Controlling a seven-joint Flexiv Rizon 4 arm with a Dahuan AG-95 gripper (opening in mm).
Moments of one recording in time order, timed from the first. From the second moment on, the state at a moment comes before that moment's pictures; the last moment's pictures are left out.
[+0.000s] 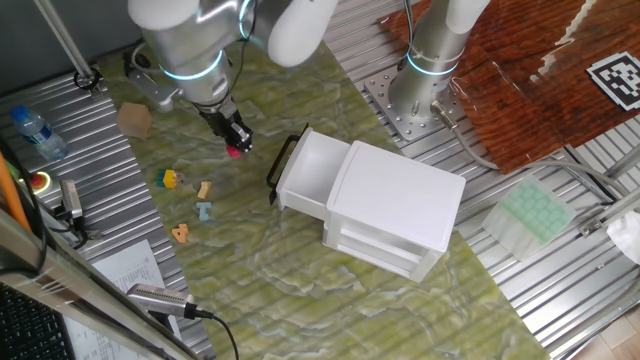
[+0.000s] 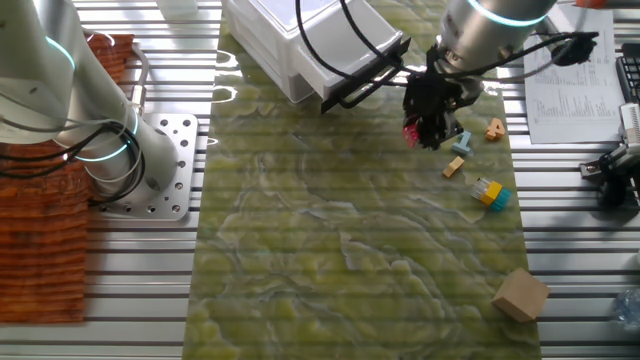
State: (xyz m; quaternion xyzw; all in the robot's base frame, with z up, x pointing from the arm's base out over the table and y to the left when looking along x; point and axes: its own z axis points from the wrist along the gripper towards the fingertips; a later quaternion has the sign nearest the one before) arm 0.517 0.001 0.134 0.17 -0.98 0.01 0.06
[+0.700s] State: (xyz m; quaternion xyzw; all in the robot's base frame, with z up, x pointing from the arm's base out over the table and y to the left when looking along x) arm 0.518 0.001 0.133 0.24 -0.97 -0.02 0.05
